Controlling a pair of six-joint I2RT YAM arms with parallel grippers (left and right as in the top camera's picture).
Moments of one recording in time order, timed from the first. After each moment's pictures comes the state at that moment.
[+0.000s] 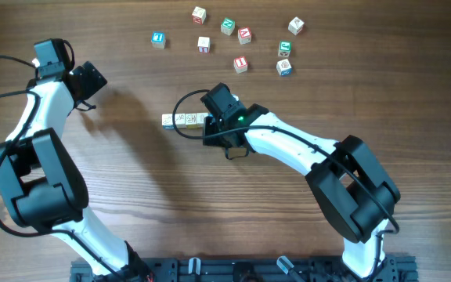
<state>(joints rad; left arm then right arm) 0.29 1.97 1.36 -0.45 -0.11 -0.42 0.73 2.01 1.31 -0.43 -0.12 0.77</state>
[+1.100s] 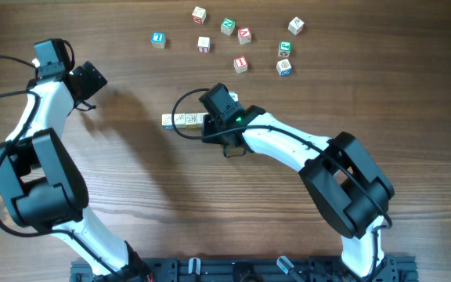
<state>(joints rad) 0.29 1.97 1.36 -0.45 -0.11 -0.42 0.73 2.05 1.31 -0.36 -0.07 0.76</state>
